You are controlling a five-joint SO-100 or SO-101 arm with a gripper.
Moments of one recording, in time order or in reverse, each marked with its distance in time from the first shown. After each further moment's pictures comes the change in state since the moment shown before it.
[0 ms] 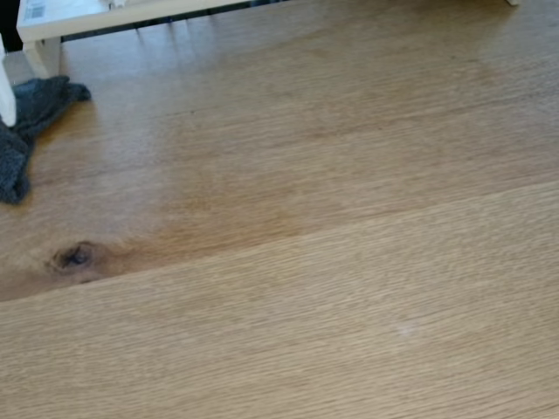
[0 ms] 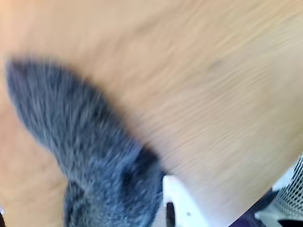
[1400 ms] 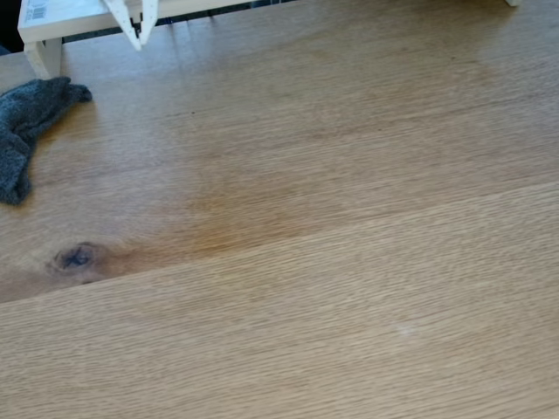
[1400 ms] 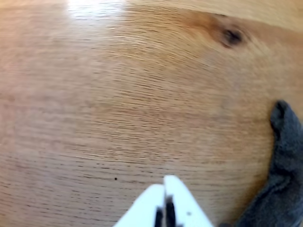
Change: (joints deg) arm -52.6 94.4 57.6 39.8 26.0
